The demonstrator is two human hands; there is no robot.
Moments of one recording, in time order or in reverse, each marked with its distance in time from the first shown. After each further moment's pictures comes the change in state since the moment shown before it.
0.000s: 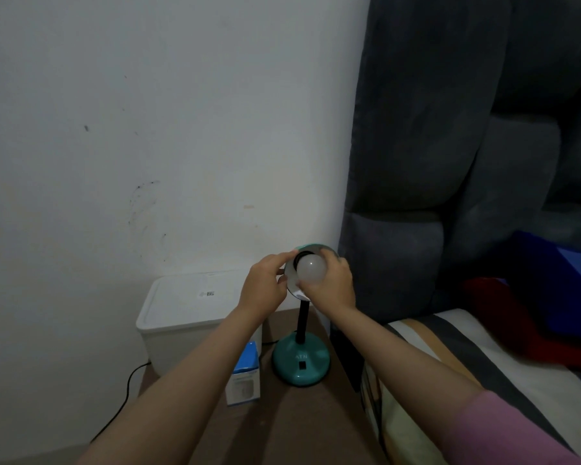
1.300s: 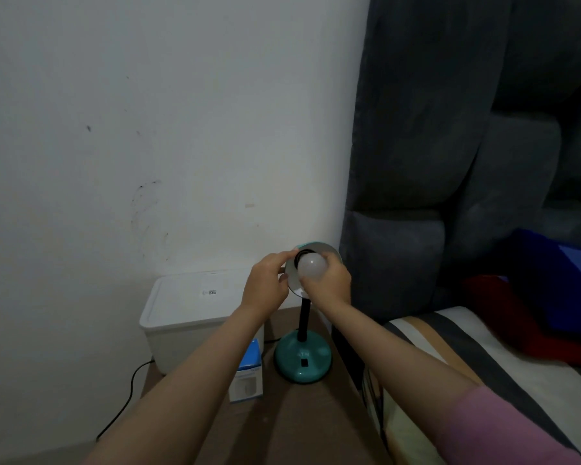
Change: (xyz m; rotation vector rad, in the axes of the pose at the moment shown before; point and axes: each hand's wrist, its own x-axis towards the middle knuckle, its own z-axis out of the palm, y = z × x) left_hand -0.002 0.002 0.000 0.009 0.007 -0.018; right_hand -0.002 -0.009 0.011 0.096 0.044 0.155
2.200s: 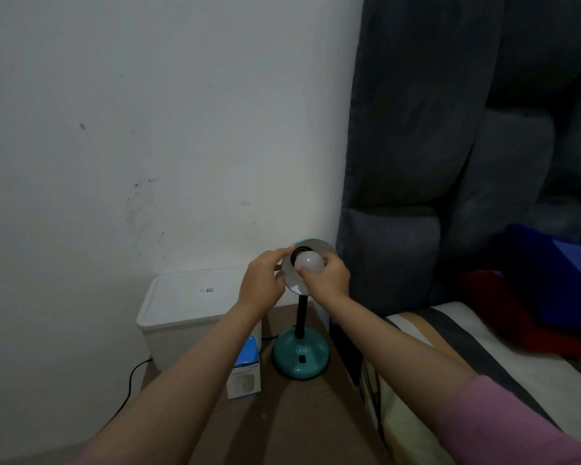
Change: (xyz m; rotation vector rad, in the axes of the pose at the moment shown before) left_hand 0.000 0.000 0.000 0.005 0.002 0.003; right_hand 0.003 -0.001 -0.007 0.068 -0.025 0.056
